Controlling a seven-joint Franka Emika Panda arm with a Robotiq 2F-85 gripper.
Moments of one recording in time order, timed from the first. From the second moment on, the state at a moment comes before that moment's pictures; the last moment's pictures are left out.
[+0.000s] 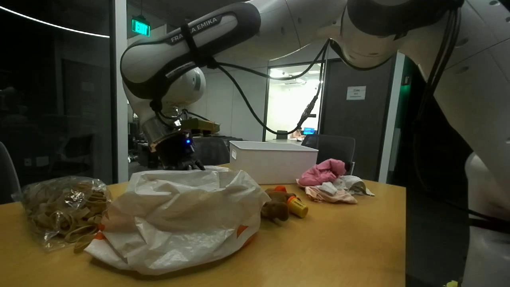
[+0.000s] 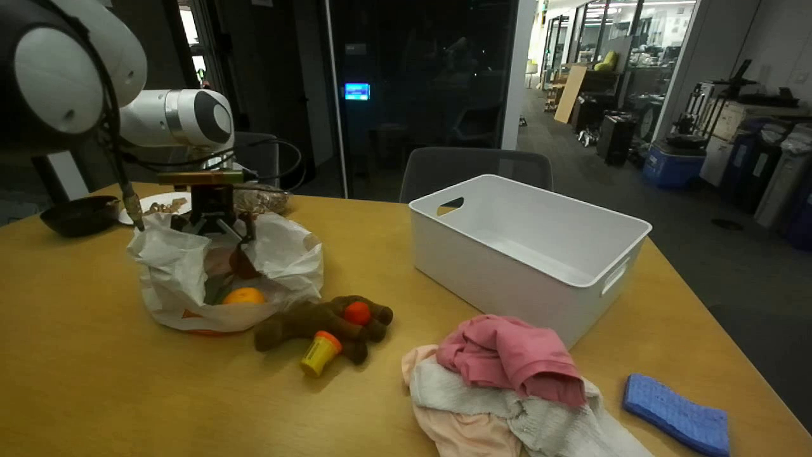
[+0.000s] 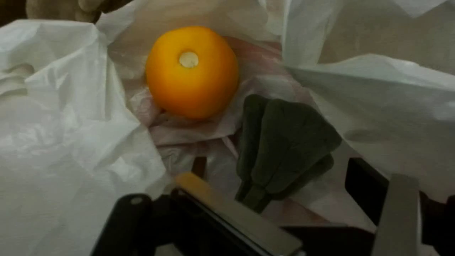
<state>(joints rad) 0.28 0.52 0.22 -1.52 -0.13 1.49 -0.12</state>
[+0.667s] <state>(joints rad) 0.27 0.58 0.19 -1.53 -0.19 1.70 -0.13</state>
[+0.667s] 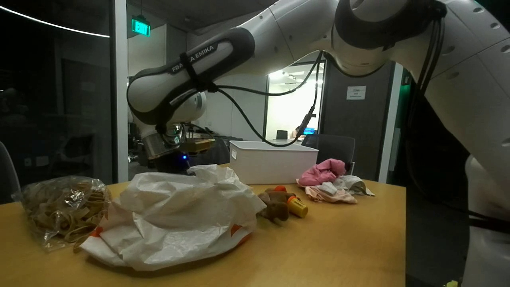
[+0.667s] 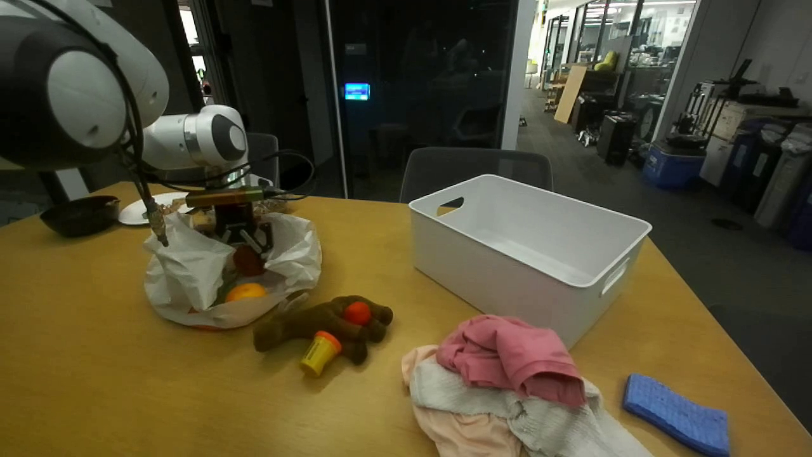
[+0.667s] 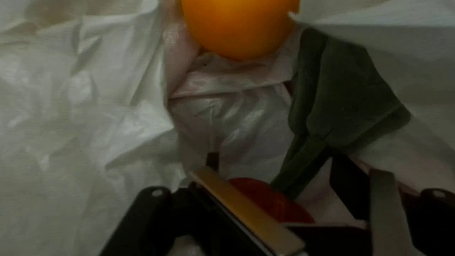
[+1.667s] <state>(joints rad) 0.26 0.52 0.17 -1.48 -0.19 1.62 -0.13</state>
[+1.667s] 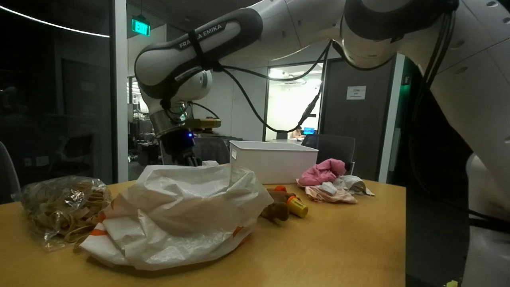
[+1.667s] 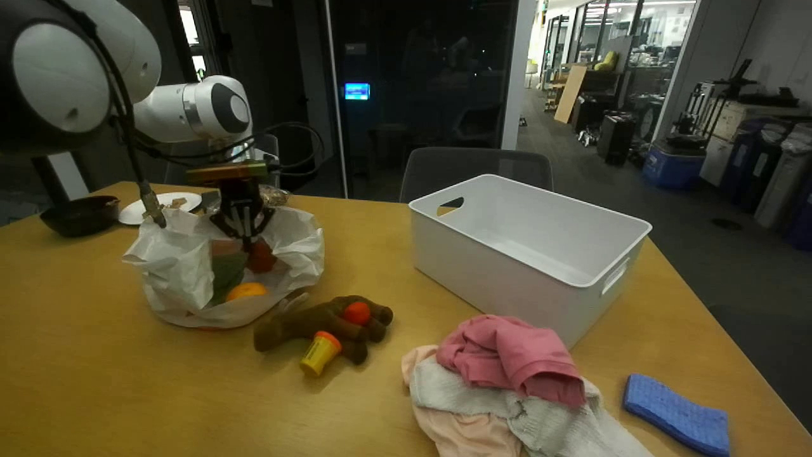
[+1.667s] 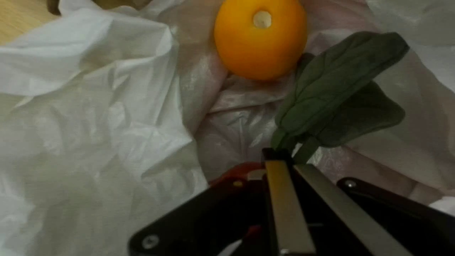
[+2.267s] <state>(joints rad) 0.26 0.46 0.16 -1.39 -0.19 1.33 -0.08</state>
